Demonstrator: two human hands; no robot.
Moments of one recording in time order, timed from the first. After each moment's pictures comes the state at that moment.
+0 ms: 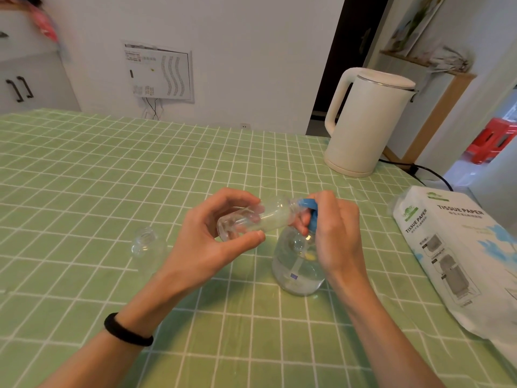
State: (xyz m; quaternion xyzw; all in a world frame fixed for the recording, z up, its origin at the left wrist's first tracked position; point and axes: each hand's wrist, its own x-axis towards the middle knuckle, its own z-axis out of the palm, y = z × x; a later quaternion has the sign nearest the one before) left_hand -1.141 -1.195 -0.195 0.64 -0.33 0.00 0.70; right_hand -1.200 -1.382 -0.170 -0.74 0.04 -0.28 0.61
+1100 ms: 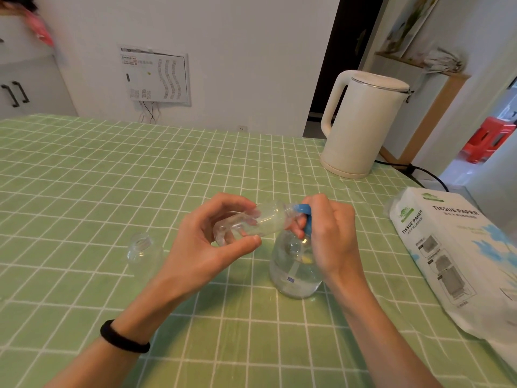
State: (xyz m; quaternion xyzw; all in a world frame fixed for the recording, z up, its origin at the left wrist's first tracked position) left_hand -1.141 -1.195 -0.196 0.64 -0.33 0.00 0.69; right_hand -1.199 -1.383 -0.170 -0.75 0.03 -0.27 0.60
